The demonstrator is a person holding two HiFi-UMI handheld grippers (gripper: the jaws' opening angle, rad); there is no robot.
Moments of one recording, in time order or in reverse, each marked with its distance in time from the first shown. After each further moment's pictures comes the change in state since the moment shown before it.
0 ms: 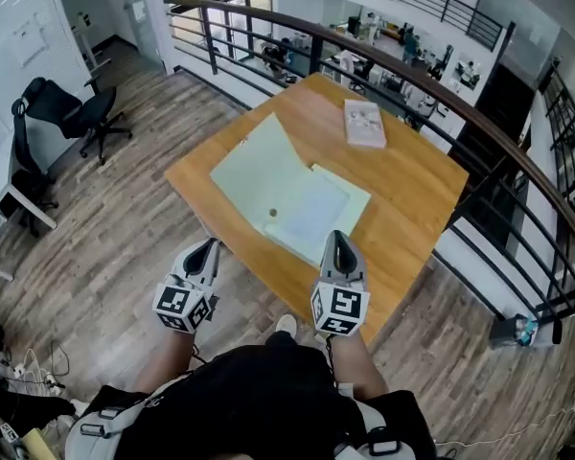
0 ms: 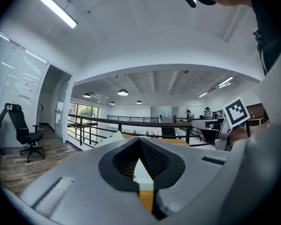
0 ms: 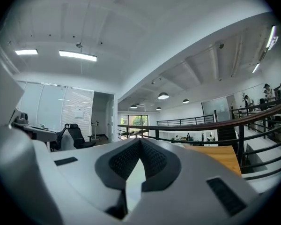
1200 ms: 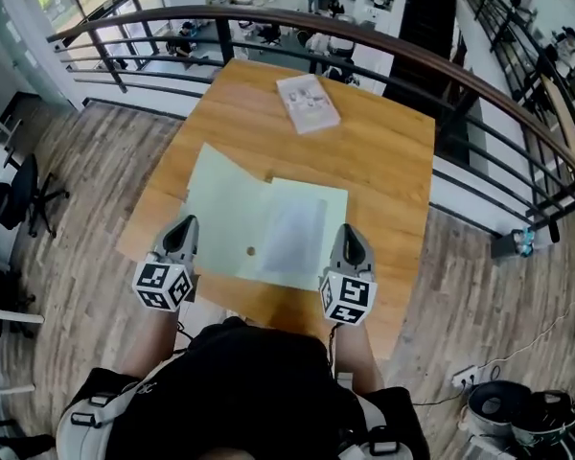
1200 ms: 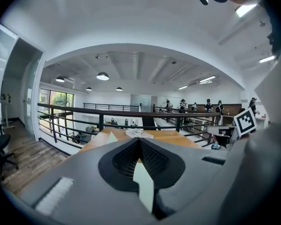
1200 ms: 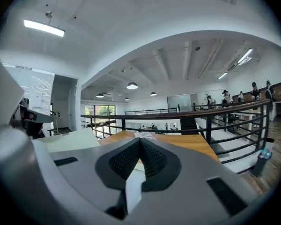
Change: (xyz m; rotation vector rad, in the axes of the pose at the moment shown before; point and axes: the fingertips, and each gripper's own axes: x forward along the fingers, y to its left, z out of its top) left arm 0.257 0.110 0.007 0.033 0.170 -0.313; right arm 0.113 -0.090 -0.059 0.057 0.143 -0.454
